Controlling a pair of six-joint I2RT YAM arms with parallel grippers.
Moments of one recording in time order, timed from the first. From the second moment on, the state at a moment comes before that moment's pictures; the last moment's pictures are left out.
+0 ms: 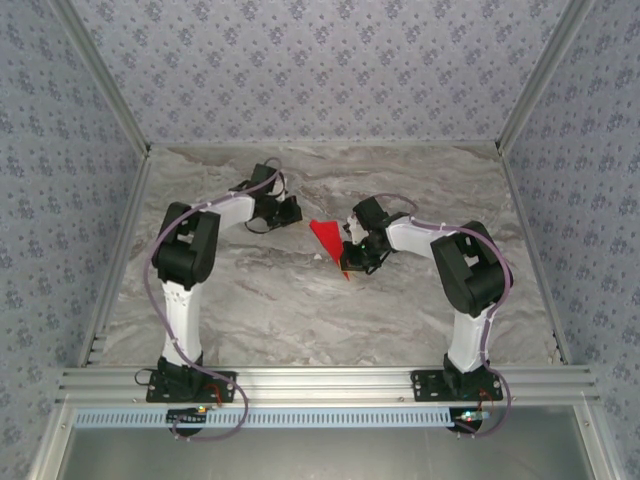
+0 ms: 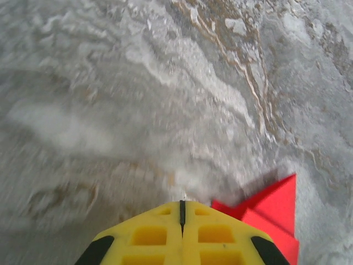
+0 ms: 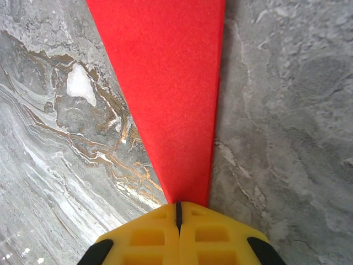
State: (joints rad) left arm -0.37 2.11 1.43 -0.29 0.43 -0.55; right arm 0.50 1.89 1.11 -0.49 -0.43 0.37
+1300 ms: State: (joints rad) left arm -0.55 2.12 1.32 -0.14 0.50 -0.62; right arm 0.49 2.00 1.28 -0.45 -0.51 0.38
